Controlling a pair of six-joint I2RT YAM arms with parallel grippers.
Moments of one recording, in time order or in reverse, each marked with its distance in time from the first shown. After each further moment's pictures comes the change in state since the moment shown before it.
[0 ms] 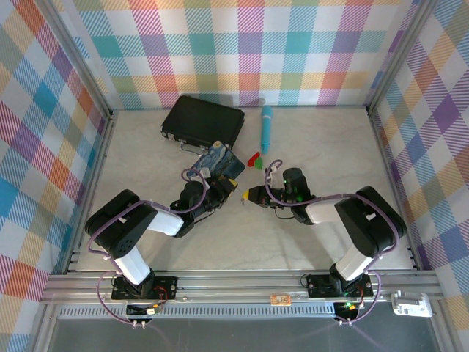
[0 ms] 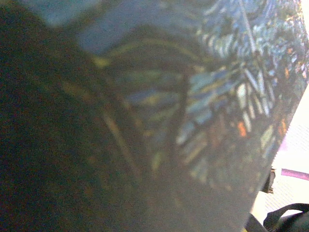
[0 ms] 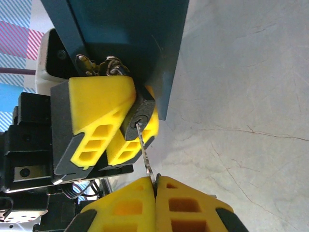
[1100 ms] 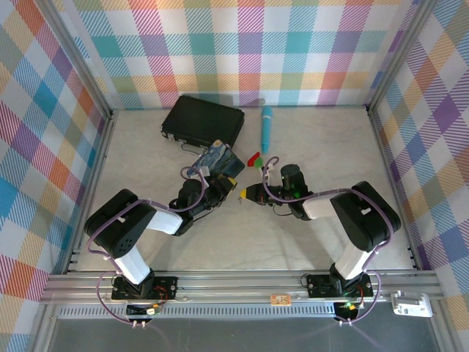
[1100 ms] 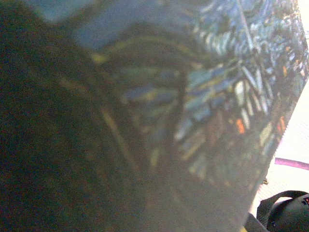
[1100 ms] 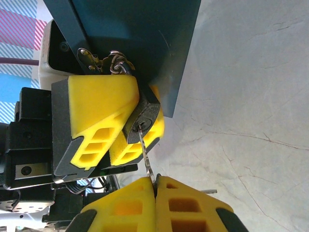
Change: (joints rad) left arm 0.014 -0.008 0.008 -0.012 0.045 0.000; right arm -0.011 0.062 0.064 -0.007 -0.084 -0.003
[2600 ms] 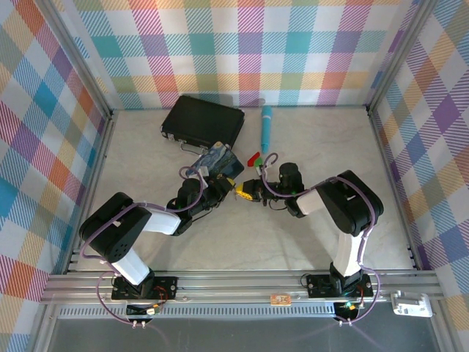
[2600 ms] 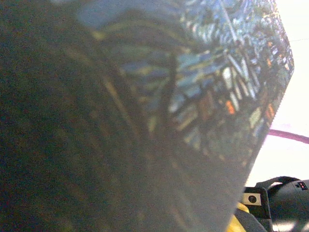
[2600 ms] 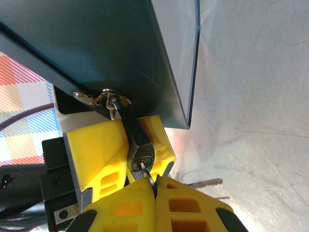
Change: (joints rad) left arm -0.003 -0.043 0.000 -0.078 -0.017 0.026; right arm -0.009 0.177 0.052 0.278 -0.087 0.452
